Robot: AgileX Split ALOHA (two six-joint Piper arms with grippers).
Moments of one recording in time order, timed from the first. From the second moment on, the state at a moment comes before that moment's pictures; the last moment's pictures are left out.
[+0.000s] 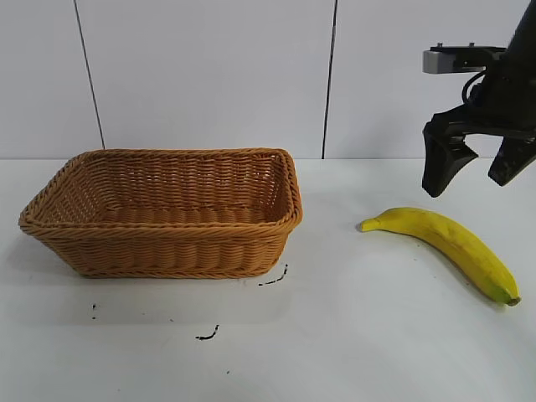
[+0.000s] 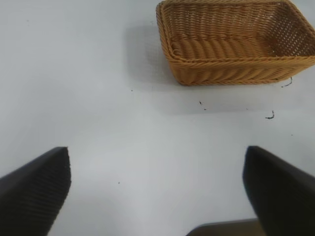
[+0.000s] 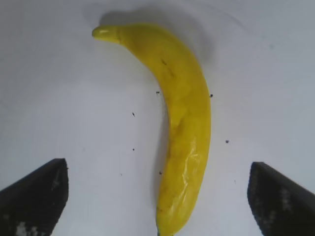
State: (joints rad) left arm -0.02 0.00 -0.50 -0.07 1.07 0.06; right arm 0.04 1.96 -1.36 0.03 0.85 -0.31
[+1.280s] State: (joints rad) left arm -0.02 0.00 -0.50 -0.07 1.07 0.06; right arm 0.04 2.14 -1.36 0.04 0.64 -0.30
